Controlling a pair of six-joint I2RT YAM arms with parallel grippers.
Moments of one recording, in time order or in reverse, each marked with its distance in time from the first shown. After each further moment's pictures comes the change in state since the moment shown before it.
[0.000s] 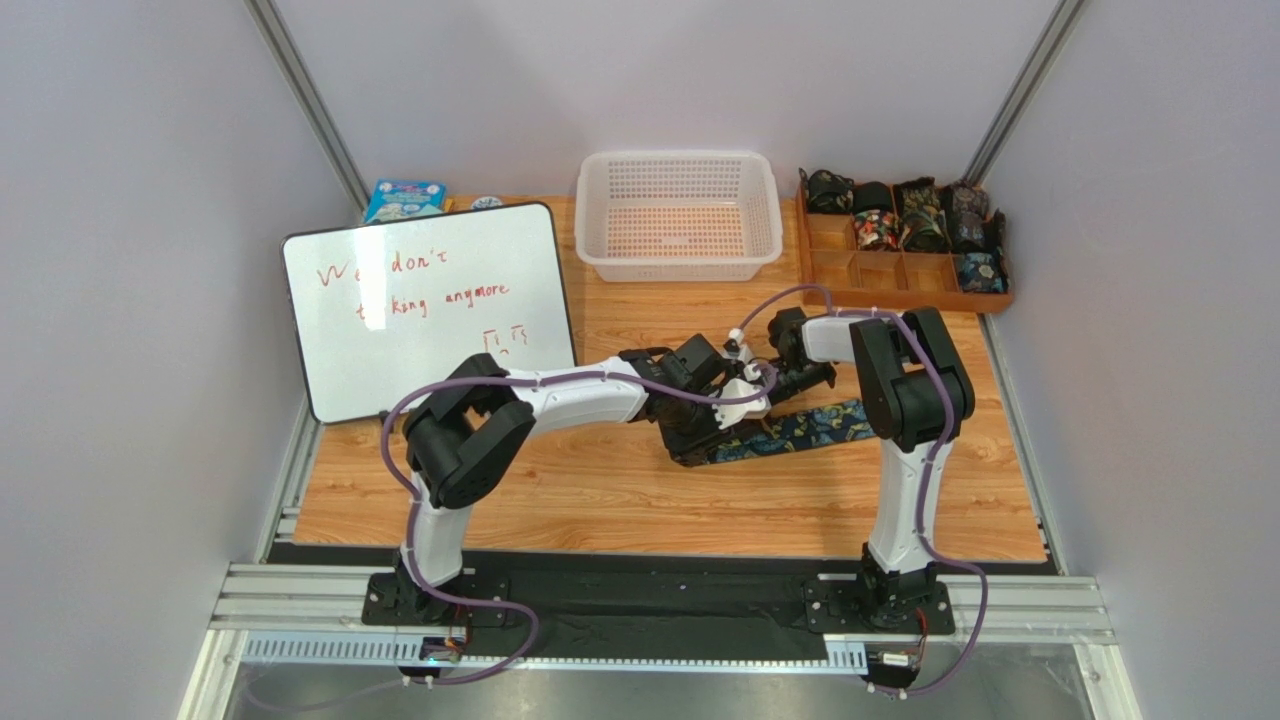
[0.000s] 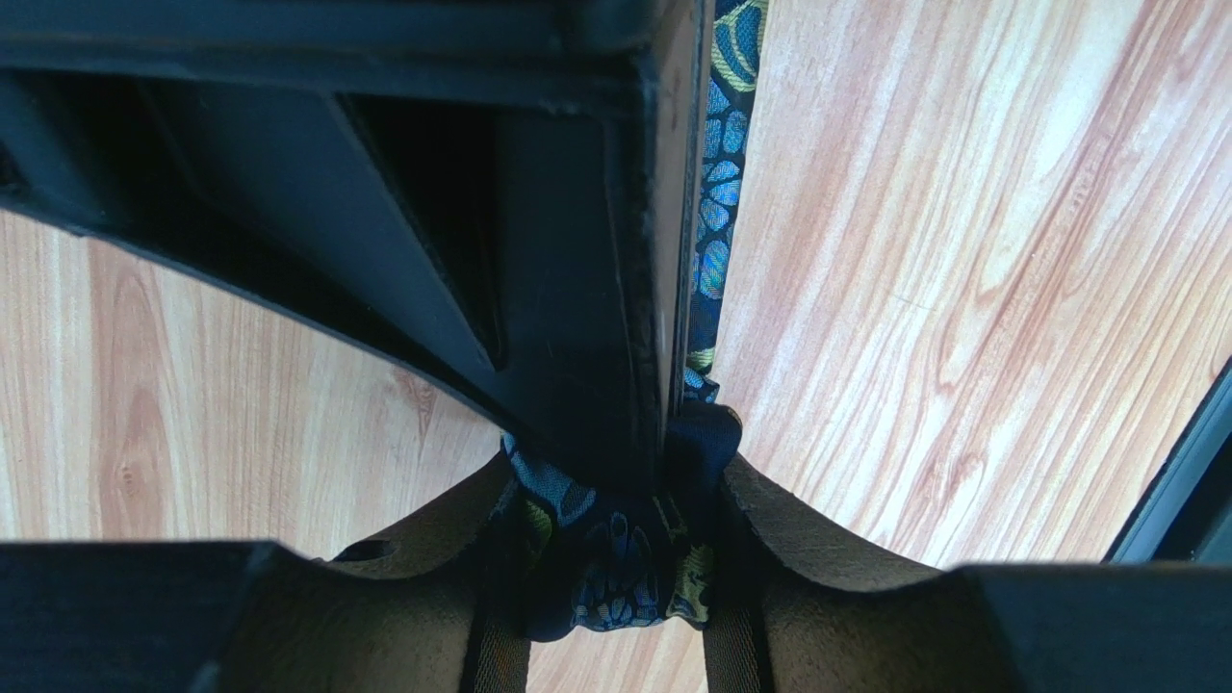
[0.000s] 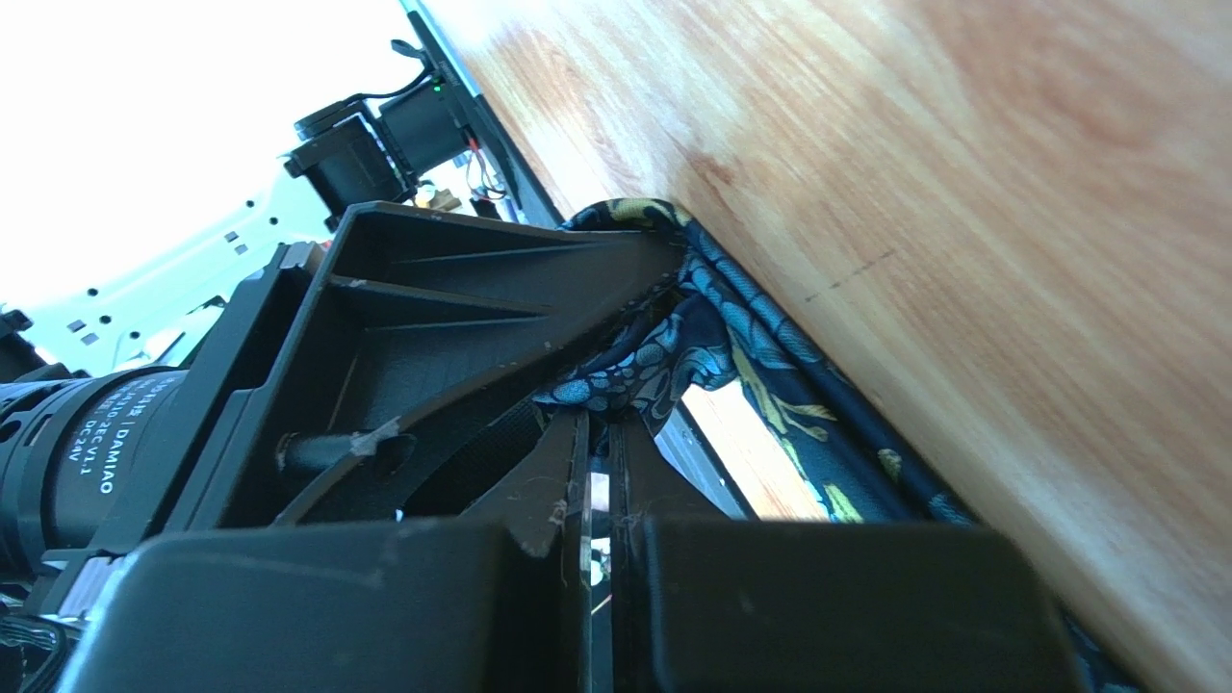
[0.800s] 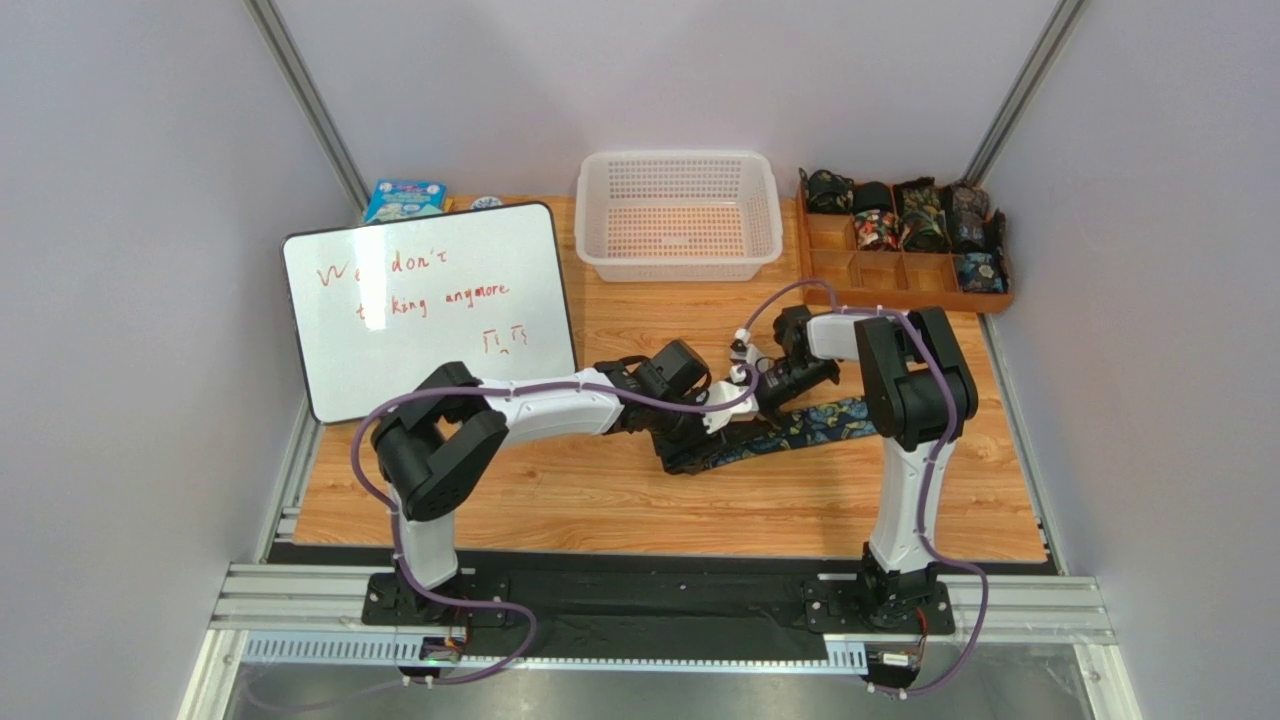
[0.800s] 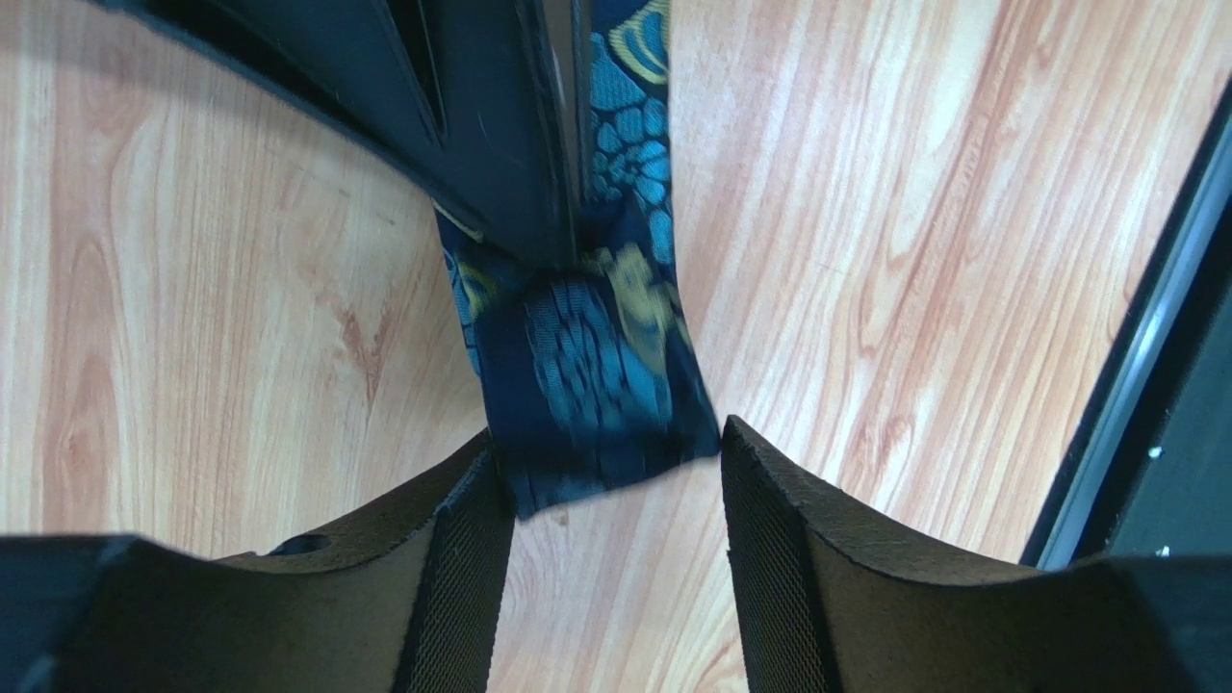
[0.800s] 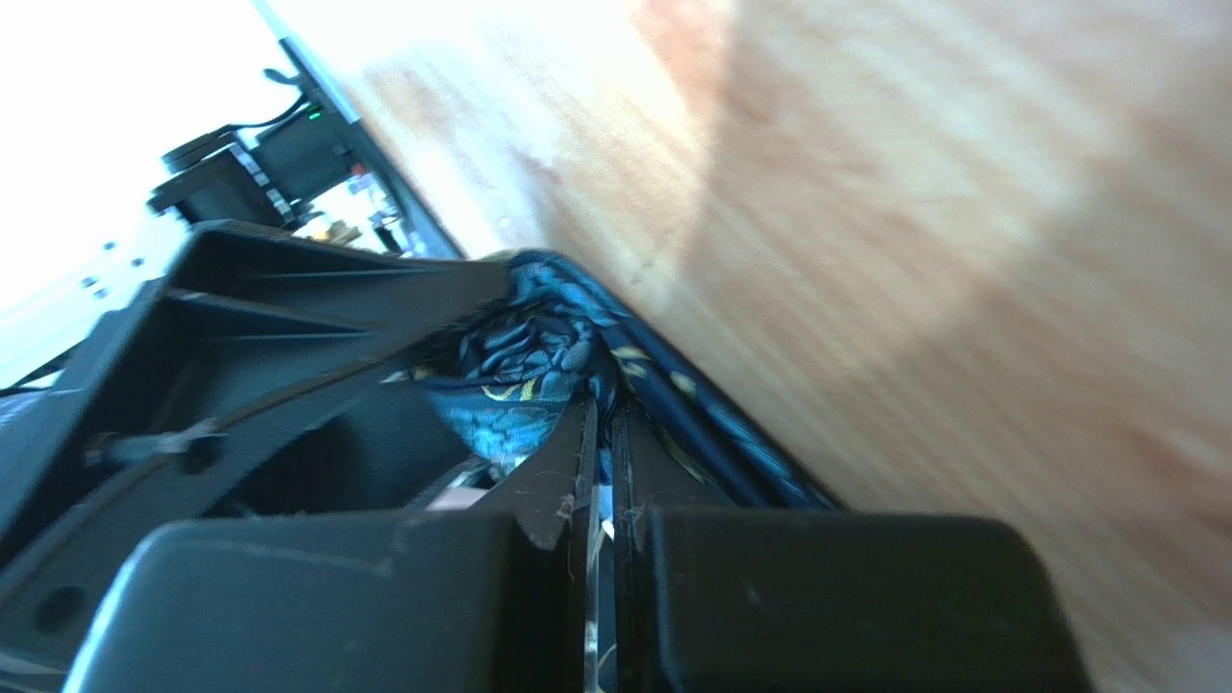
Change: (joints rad) left arm 0.013 -0.119 -0.161 0.159 0.074 -0.030; right arm -0.031 0.004 0.011 -0.023 0.166 -0.055
